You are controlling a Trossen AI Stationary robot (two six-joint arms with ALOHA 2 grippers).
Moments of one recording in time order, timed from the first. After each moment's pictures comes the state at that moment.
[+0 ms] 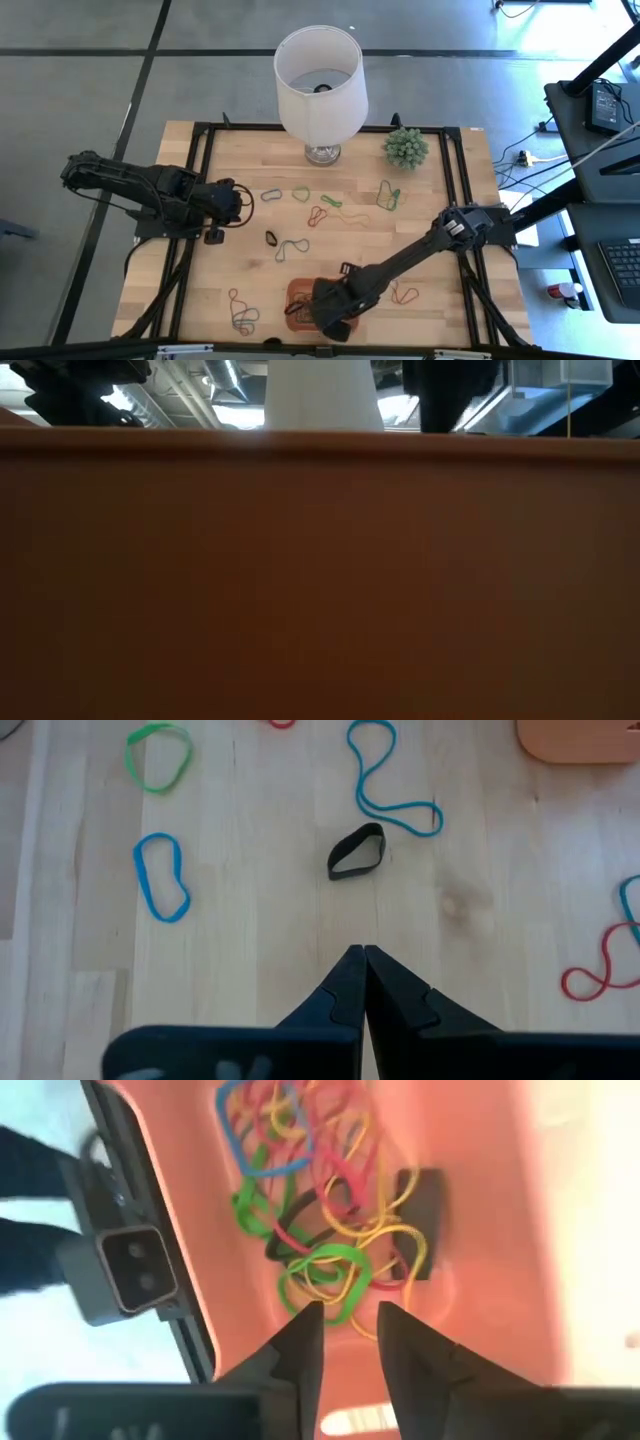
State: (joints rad) left arm -0.16 0.83 0.78 -0.99 -0.03 -0.16; right arm 0.54 2.26 2.09 -1.16 0.01 0.83
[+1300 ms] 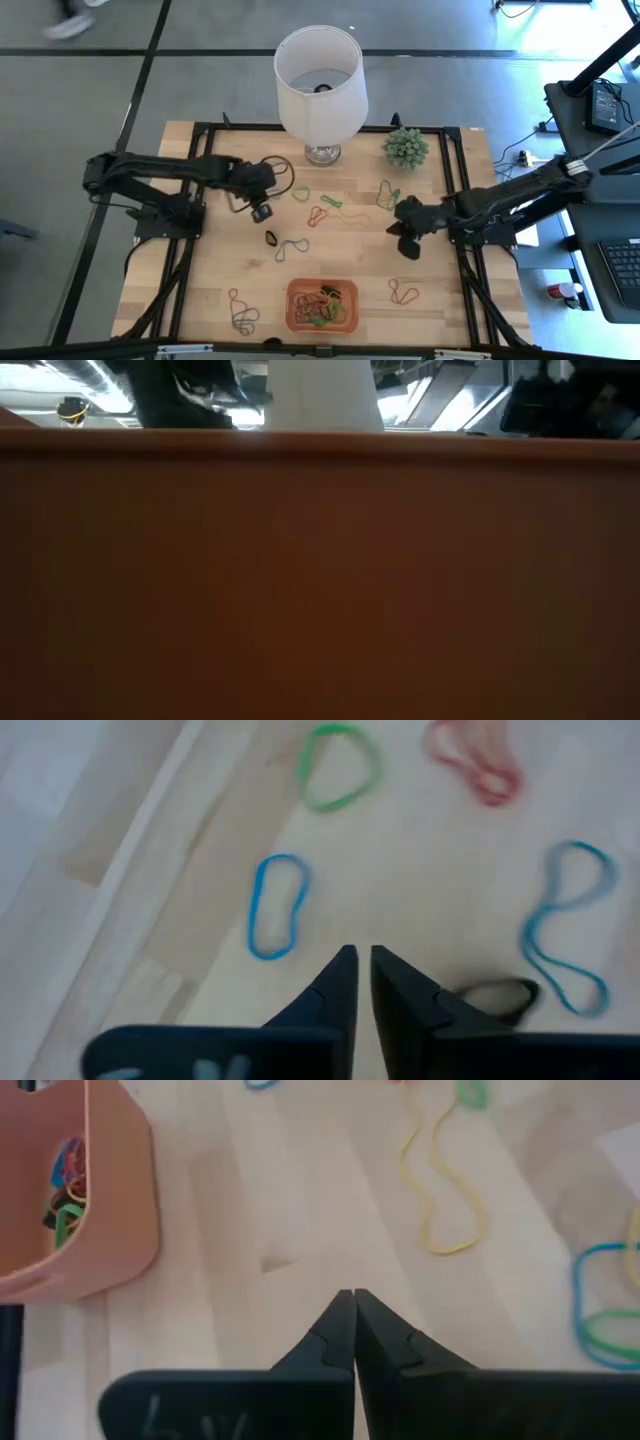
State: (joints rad) left arm 0.15 1.26 0.91 -0.83 -0.10 -0.35; right arm 0.29 0.95 0.54 -0.41 0.17 0.60
